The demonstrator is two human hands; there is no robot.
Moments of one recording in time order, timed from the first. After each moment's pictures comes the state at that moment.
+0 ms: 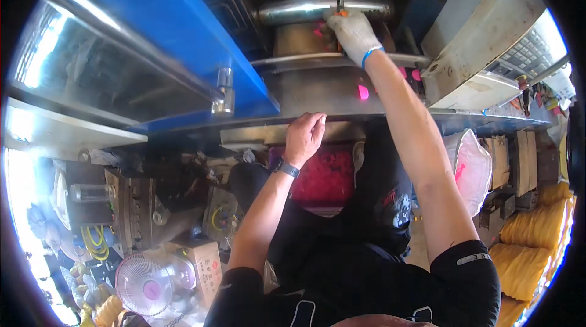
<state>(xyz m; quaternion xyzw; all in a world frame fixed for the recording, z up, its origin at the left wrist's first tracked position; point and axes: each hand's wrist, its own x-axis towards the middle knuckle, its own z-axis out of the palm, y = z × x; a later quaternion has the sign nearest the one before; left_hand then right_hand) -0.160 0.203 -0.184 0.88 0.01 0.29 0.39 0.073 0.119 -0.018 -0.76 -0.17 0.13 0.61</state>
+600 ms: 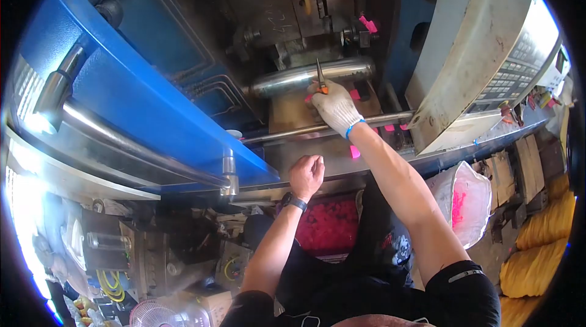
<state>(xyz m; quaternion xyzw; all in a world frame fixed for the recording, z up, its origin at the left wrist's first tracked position) -0.090 0.211 -0.178 0.89 0.05 0.30 0.35 0.067 0.121 -0.012 -0.68 -0.15 0.17 0.69</state>
